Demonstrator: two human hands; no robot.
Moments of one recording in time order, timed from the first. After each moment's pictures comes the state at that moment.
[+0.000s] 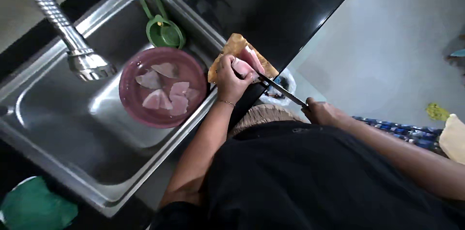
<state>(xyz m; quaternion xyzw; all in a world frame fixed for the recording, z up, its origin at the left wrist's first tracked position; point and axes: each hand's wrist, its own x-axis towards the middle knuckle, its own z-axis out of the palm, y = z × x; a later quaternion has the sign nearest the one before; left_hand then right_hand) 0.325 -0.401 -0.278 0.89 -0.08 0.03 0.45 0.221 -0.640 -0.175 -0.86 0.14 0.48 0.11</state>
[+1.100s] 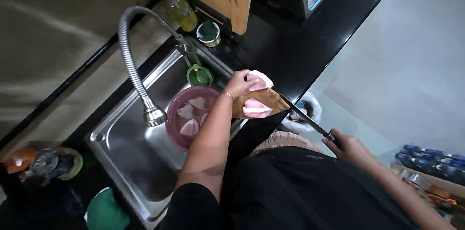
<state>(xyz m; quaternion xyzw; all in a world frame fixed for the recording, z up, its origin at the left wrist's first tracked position) 0.449 -0.394 -0.232 0.83 -0.14 -0.26 0.48 0.181 -0.691 -0.215 -0.91 0.09 0.25 0.31</state>
